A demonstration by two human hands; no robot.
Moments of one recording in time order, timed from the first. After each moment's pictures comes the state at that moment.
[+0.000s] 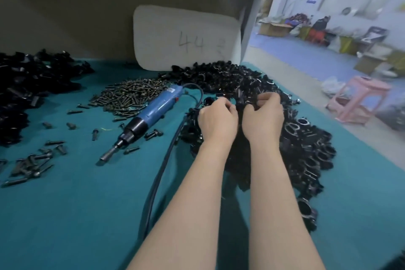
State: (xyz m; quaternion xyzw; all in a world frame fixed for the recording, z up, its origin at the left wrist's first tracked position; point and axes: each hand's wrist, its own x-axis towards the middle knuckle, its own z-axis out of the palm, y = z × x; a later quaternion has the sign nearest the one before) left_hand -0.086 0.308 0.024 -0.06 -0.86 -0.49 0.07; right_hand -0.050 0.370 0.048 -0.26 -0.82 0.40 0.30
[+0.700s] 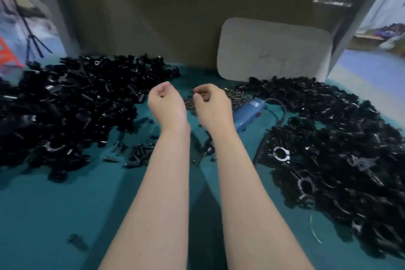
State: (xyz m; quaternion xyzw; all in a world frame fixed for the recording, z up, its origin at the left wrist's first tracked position) left_hand -0.126 0.082 0.038 0.26 -0.48 -0.79 0.28; right_hand -0.127 0.153 0.040 0.08 -0.87 0.47 0.13
